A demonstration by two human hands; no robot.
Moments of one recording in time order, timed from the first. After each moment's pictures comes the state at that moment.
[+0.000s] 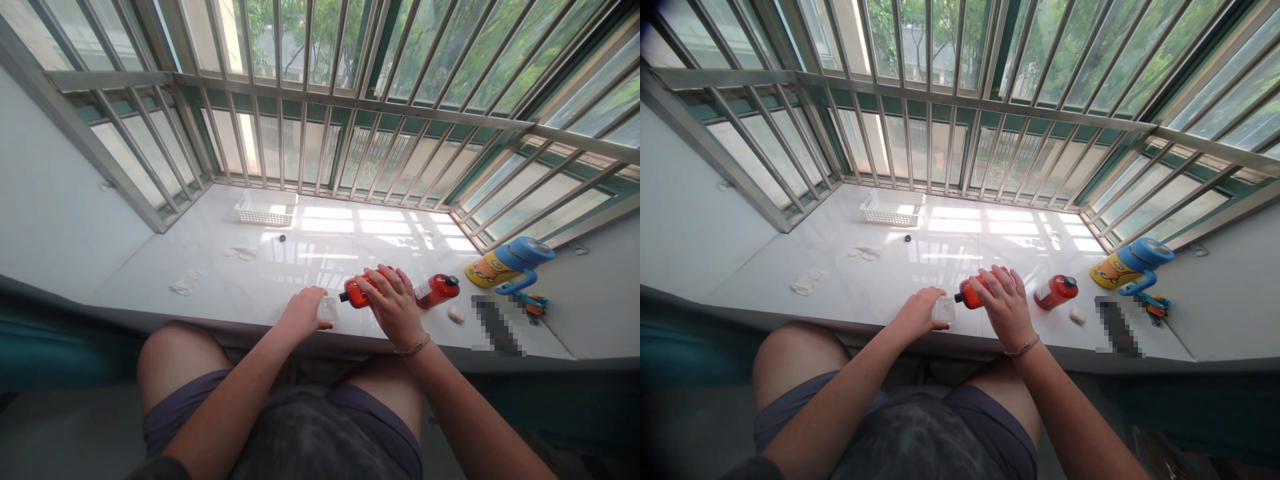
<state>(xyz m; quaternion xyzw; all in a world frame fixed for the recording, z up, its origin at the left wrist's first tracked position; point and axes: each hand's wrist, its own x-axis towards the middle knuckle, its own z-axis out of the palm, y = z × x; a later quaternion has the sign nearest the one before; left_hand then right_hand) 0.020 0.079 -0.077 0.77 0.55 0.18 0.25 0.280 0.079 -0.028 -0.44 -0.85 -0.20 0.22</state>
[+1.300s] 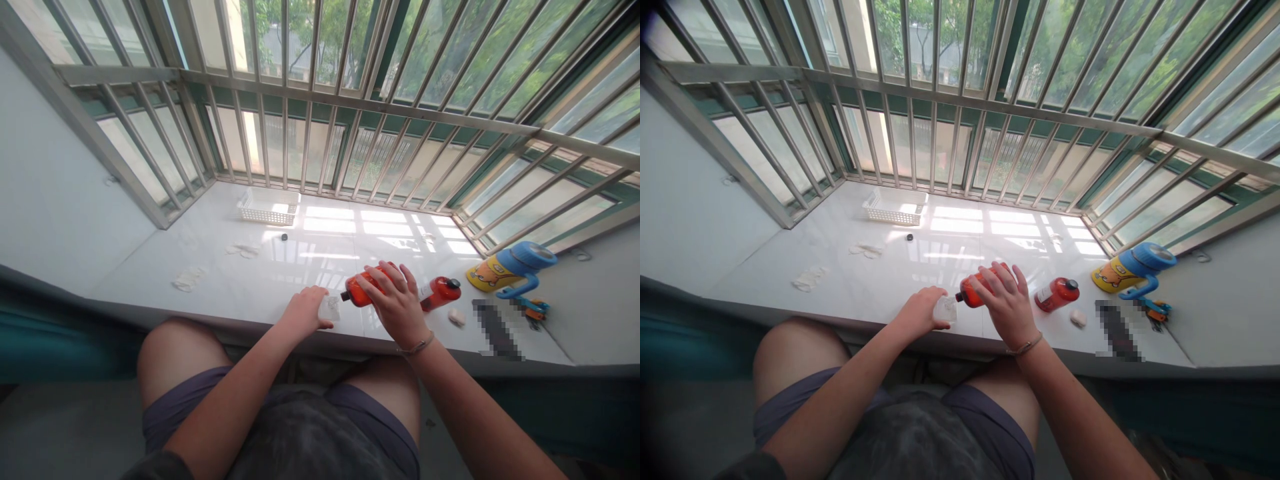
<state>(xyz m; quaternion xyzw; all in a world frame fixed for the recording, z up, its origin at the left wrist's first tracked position) 0.020 0.079 -0.079 0.77 0.56 0.18 0.25 0.280 0.084 -0.018 -0.41 -0.86 -0.21 0.22</state>
